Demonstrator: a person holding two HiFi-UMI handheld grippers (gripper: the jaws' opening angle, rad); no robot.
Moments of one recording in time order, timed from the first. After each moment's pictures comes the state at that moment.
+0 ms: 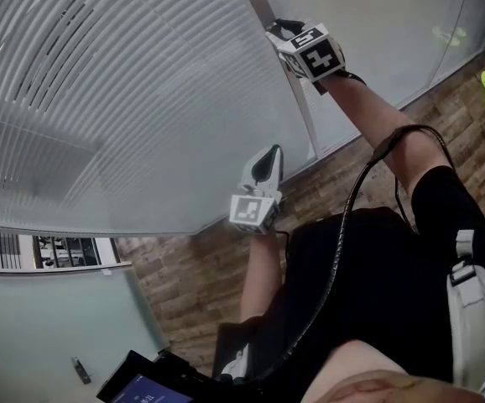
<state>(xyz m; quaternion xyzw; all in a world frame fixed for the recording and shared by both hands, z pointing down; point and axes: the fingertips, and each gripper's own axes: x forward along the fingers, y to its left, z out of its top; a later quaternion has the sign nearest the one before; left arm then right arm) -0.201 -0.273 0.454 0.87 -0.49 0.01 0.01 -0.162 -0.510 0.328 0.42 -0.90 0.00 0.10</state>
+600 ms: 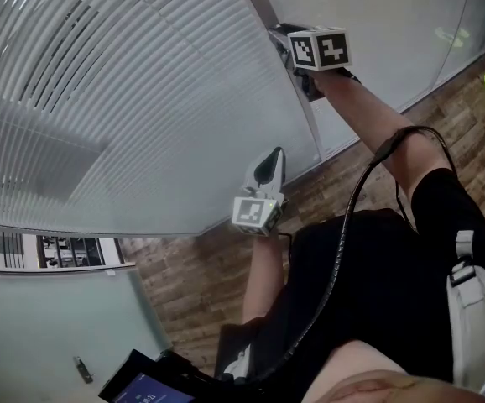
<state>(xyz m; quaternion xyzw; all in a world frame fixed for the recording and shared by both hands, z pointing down) -0.202 -0.270 0.453 0.87 -0.49 0.01 0.01 -0.155 -0.517 0.334 0.41 -0.89 0.19 -0.02</state>
